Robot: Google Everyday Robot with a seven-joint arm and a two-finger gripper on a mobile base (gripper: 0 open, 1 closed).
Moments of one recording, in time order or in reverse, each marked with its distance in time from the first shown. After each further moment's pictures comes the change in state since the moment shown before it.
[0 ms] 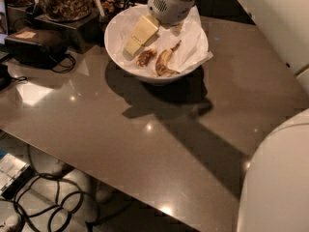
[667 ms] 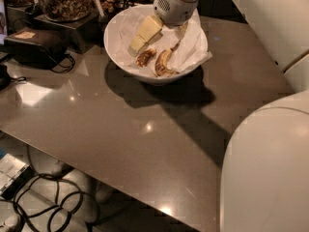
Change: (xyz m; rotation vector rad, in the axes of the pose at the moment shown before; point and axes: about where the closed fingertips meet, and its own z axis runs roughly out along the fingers) arm -0.002 -0.028 0.011 -0.004 0.008 0.099
